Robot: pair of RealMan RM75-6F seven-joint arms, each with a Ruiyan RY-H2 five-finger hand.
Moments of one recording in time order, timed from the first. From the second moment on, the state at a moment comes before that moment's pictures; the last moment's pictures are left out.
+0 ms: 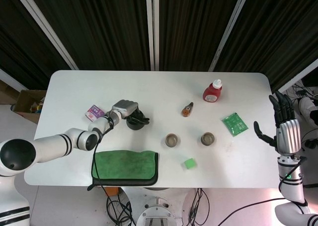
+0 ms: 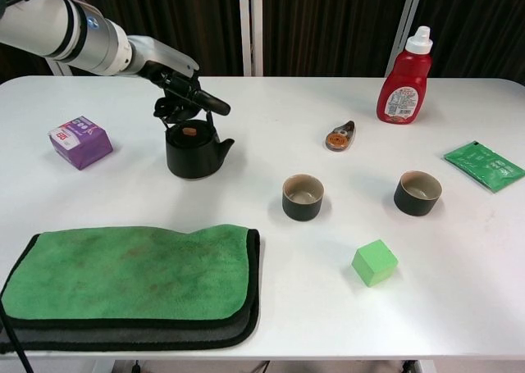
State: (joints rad) left arm -1.35 -1.41 0.07 -1.30 0.53 0.35 0.07; right arm 0.28 -1.40 0.21 -1.28 -1.59 1.70 0.34
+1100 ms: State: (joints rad) left arm -1.34 -1.38 0.06 -1.34 0.59 0.39 -0.02; right arm 0.28 -1.40 0.21 -1.28 -1.60 1.70 0.34
